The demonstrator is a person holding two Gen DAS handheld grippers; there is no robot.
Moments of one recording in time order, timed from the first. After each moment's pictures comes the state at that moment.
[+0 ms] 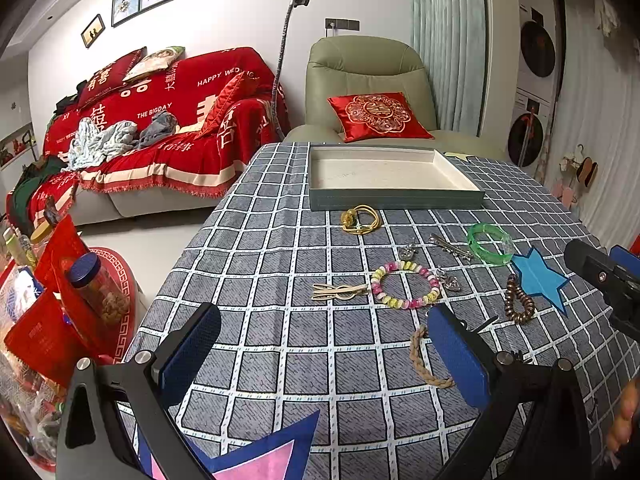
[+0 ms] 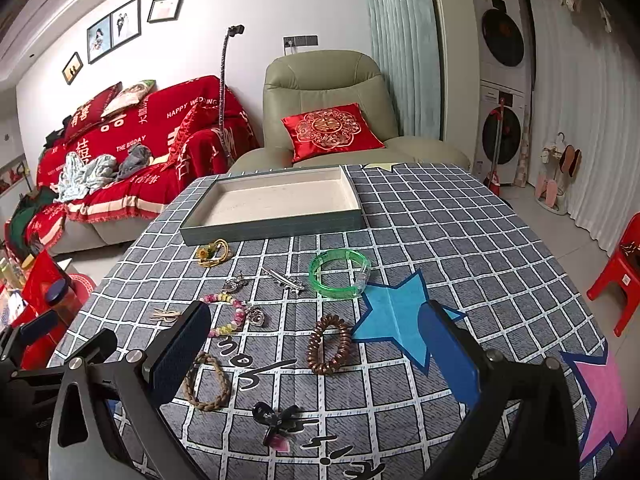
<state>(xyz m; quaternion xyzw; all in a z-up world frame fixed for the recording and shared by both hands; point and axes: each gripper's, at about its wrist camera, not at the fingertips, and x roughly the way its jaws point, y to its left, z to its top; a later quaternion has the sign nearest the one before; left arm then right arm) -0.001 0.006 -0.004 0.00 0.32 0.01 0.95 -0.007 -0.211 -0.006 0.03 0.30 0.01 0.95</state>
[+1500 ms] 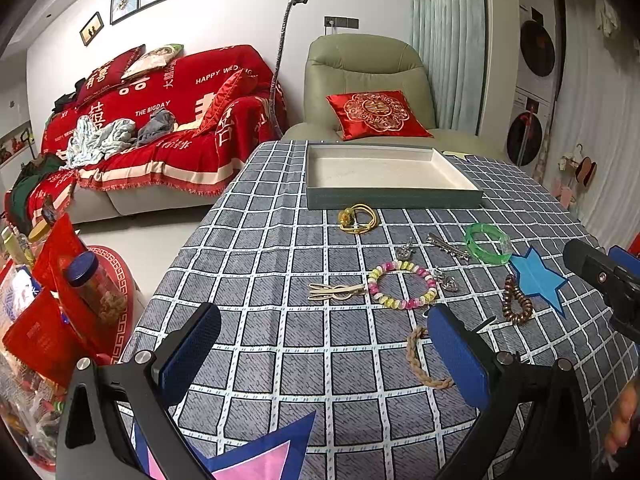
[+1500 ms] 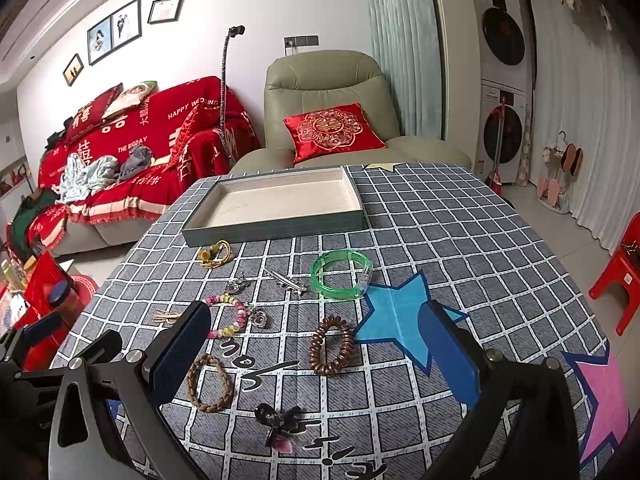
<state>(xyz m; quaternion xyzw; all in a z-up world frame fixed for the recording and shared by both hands) 0.001 0.004 -0.003 -0.01 0.33 0.00 0.95 -0.007 -0.206 -0.005 0.03 0.30 0.01 0.95</state>
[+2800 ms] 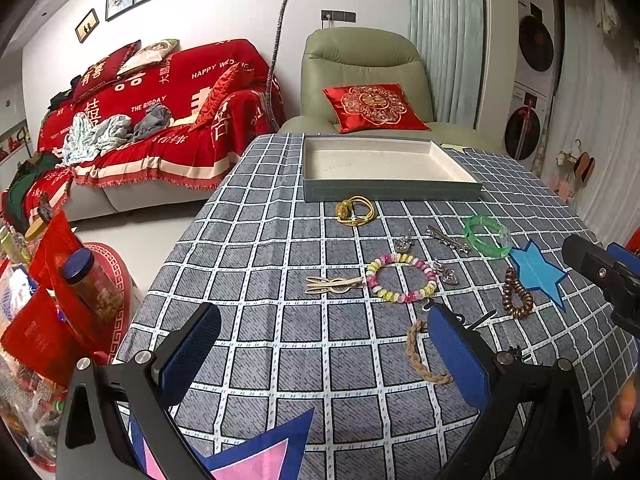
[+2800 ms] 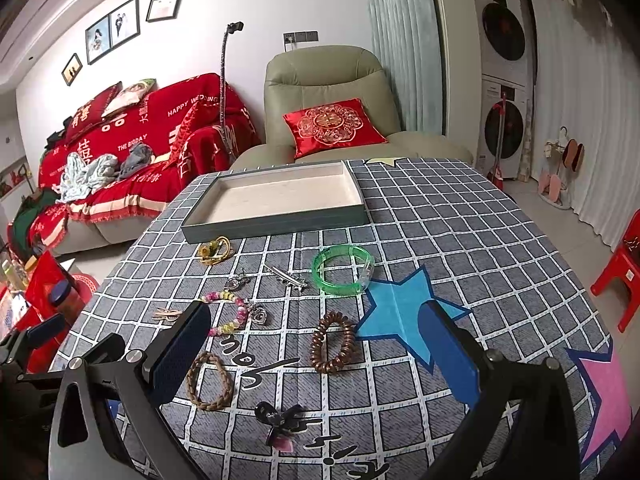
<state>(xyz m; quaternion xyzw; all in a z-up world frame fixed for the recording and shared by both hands) 0.004 0.004 -0.008 -0.01 0.34 0.00 0.94 -0.008 -0.200 -0.008 0.04 0.30 0.01 0.95</state>
